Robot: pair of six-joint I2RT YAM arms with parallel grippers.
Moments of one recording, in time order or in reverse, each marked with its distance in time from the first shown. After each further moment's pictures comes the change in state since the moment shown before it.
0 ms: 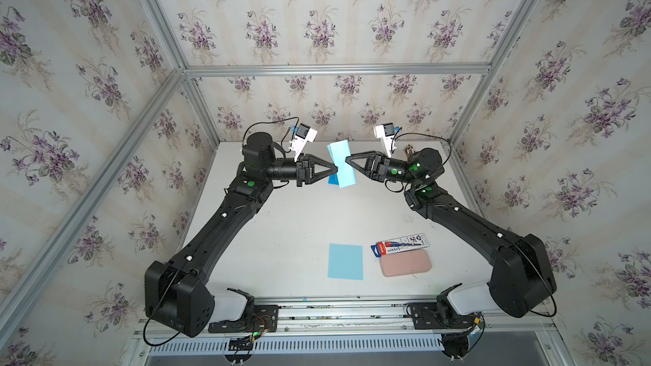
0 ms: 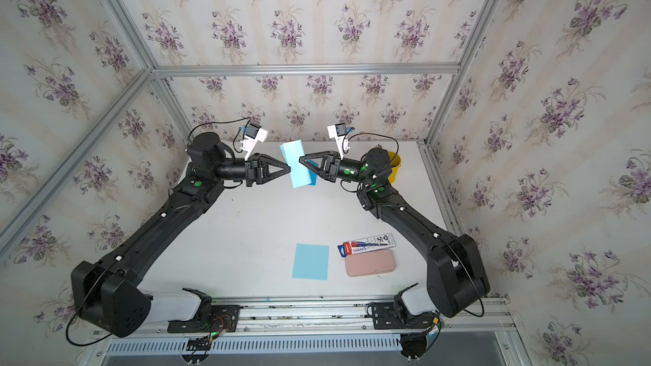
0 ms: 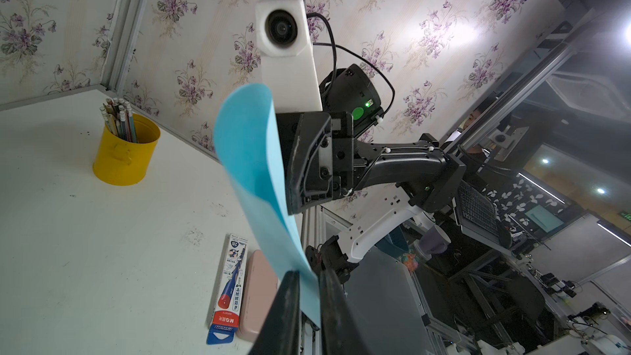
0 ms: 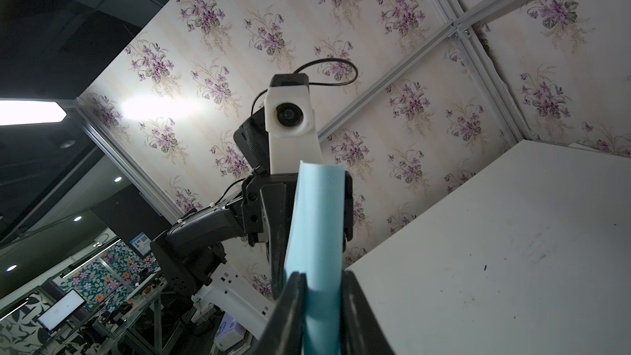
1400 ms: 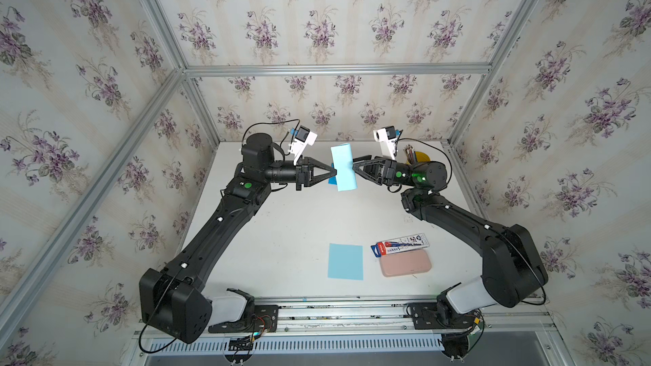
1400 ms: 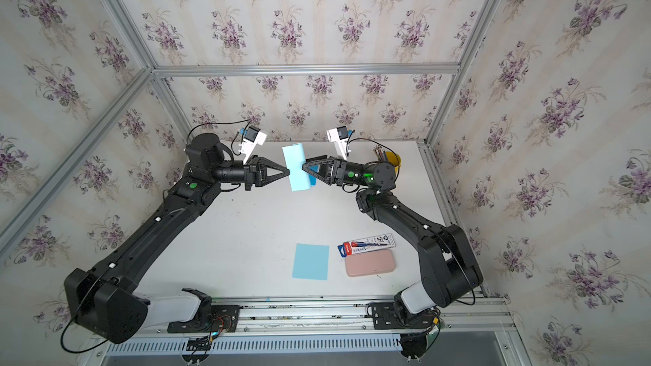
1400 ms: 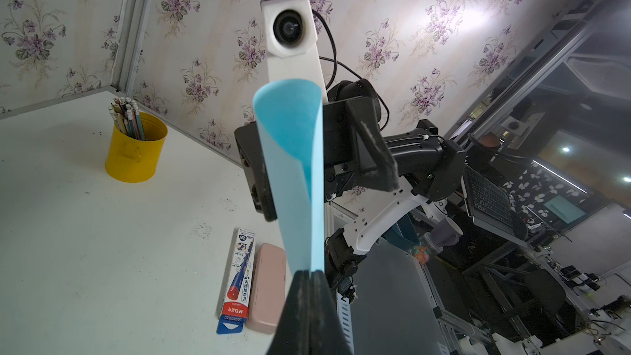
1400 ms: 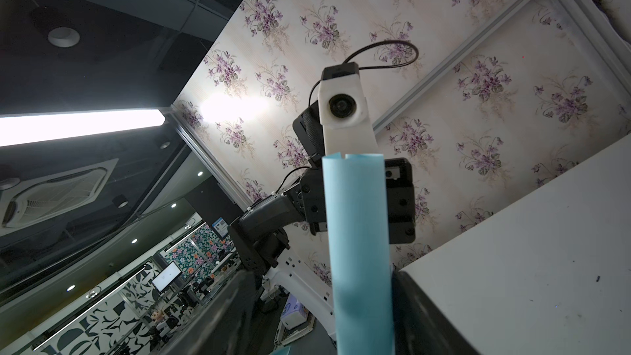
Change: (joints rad) left arm -0.006 -0.035 0.006 -0.112 -0.013 0.104; right arm 0.003 0.062 -0.061 0.454 -0.113 0.410
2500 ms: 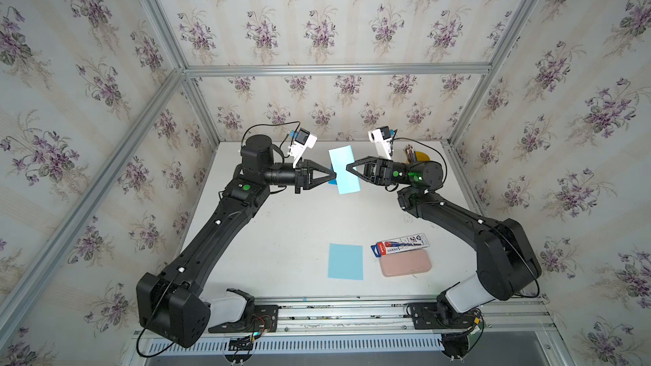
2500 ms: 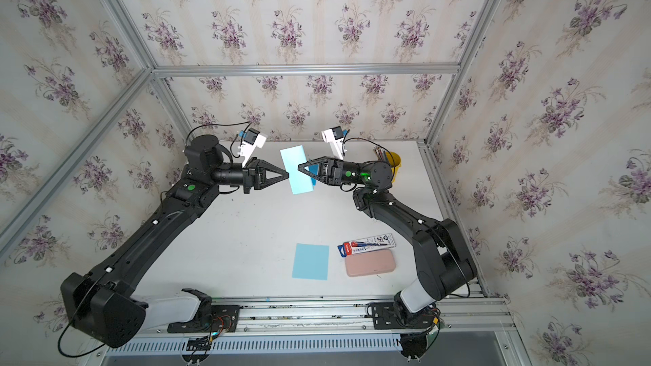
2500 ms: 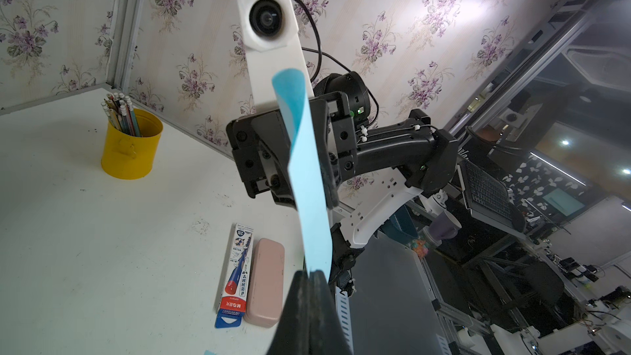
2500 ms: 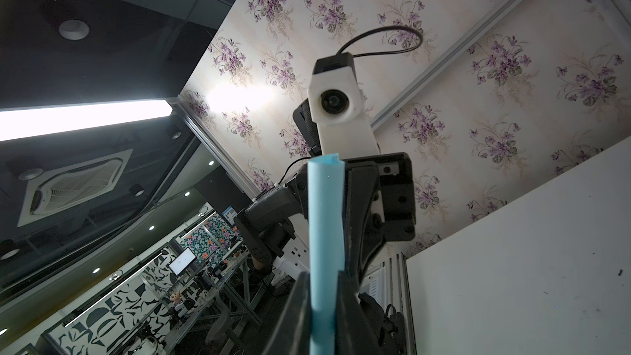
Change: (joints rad) left arm -0.003 -0.023 -0.010 -0.036 0.007 0.034; right arm 0.002 0.056 0.029 0.085 -0.042 0.077
